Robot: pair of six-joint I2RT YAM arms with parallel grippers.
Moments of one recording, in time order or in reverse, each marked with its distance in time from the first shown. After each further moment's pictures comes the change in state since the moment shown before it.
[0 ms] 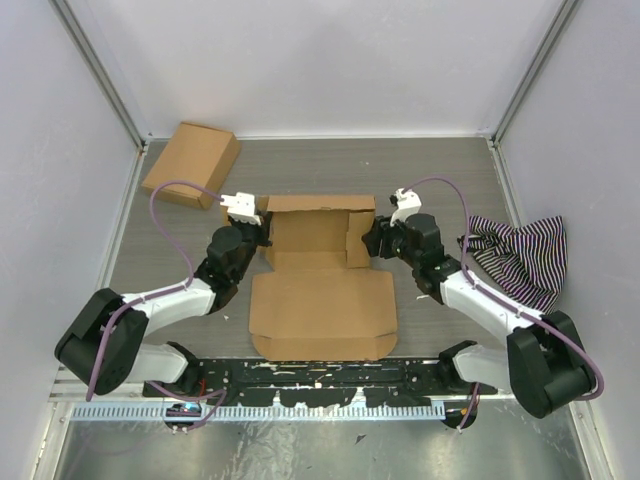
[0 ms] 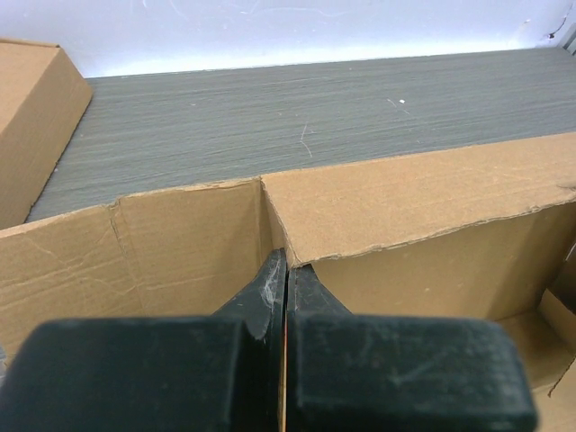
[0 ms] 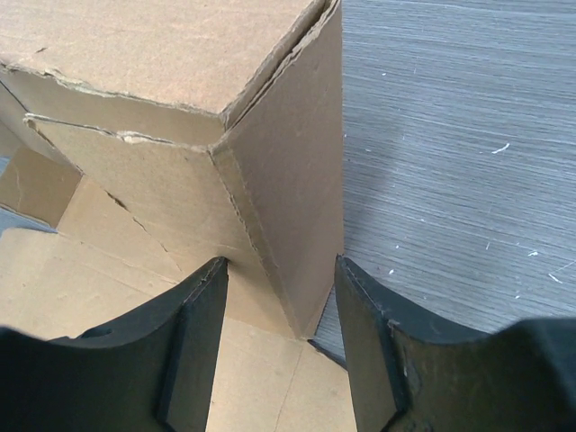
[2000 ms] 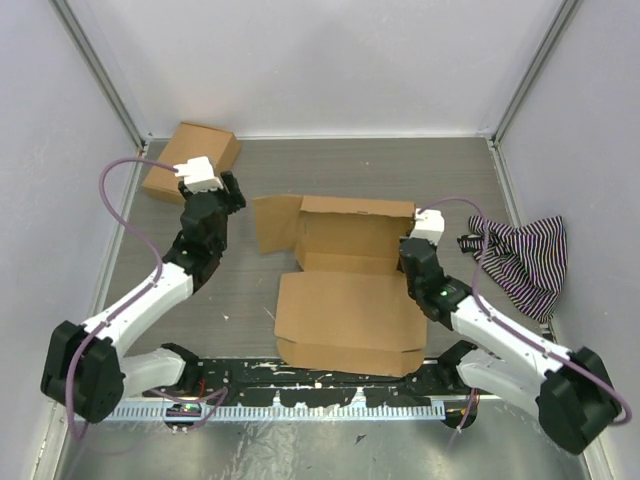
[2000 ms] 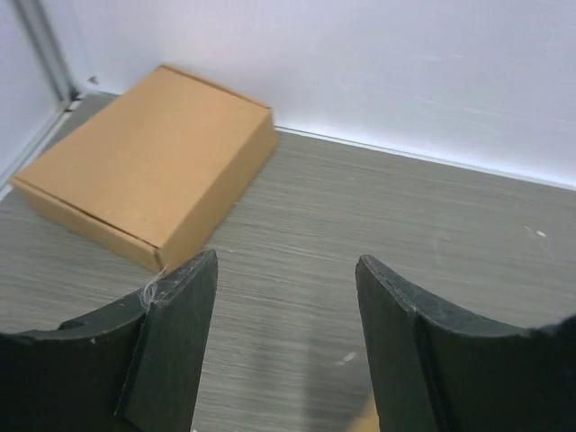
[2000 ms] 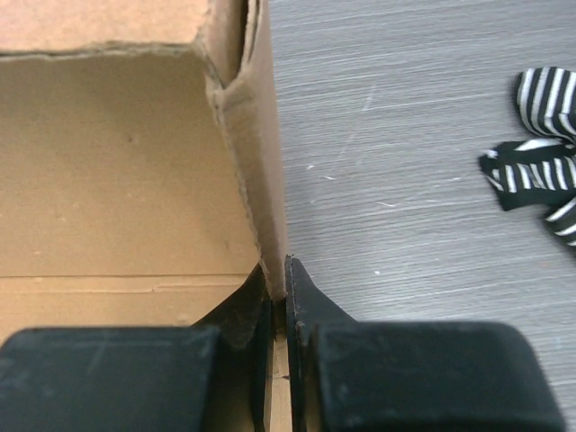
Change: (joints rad) left arm 0.122 -0.180 0.235 -0.410 -0.274 -0.037; right arm 0.205 -0.201 -0.088 -0.205 0.729 0.092
